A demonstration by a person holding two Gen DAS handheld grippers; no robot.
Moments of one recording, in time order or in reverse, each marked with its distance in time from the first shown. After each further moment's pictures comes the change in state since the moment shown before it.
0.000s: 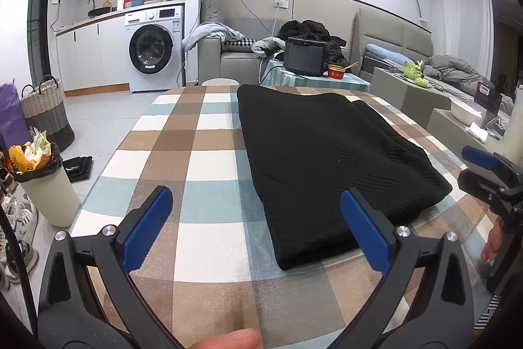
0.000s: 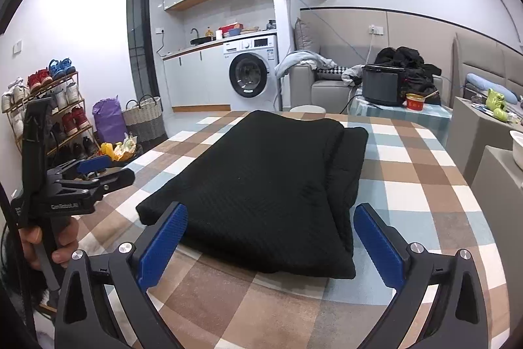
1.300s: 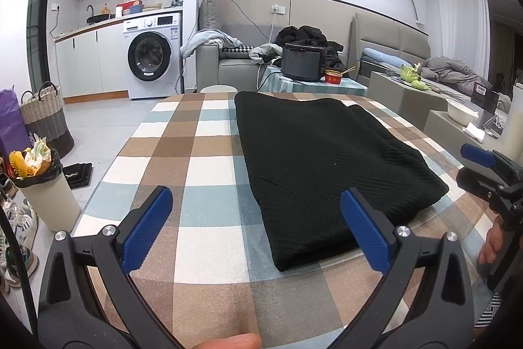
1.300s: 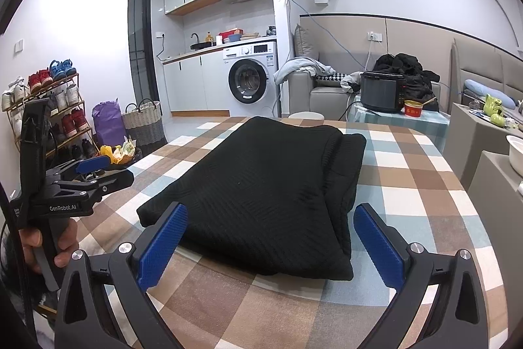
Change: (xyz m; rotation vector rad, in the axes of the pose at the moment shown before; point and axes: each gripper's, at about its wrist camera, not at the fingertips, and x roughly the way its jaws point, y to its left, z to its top) left arm -0.005 -0.003 0.002 0.017 -0.030 -0.002; right arm -0.004 0.002 -0.002 -0.010 -0.033 -0.006
